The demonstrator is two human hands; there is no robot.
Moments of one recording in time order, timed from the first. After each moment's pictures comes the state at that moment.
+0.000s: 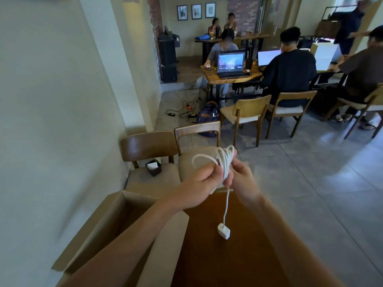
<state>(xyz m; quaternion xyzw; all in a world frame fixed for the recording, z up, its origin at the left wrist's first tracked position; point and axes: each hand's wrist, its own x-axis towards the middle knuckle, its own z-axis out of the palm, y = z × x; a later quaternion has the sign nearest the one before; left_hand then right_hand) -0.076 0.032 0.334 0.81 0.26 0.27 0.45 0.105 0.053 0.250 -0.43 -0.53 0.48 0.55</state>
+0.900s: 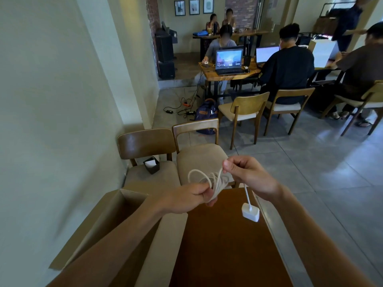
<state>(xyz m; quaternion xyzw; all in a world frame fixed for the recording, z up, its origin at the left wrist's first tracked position) -0.100 0.049 0.302 0.82 0.36 0.03 0.45 0.130 0.042 0.292 -0.38 -0.65 0.49 0.43</state>
